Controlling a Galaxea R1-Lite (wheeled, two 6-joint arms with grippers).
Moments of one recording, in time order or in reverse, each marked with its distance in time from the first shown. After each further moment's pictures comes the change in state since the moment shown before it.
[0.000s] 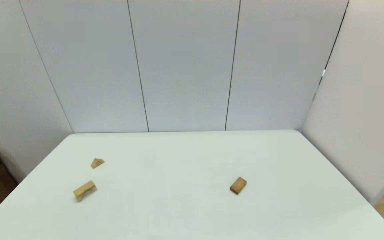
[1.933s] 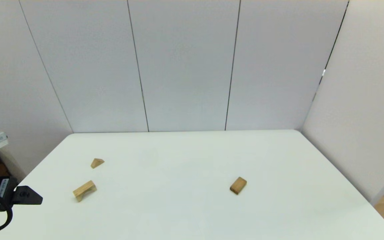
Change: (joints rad) left arm 0.150 1.116 -0.964 0.762 -0.001 0.066; right arm 0.000 0.000 0.000 0.000 0.000 0.000
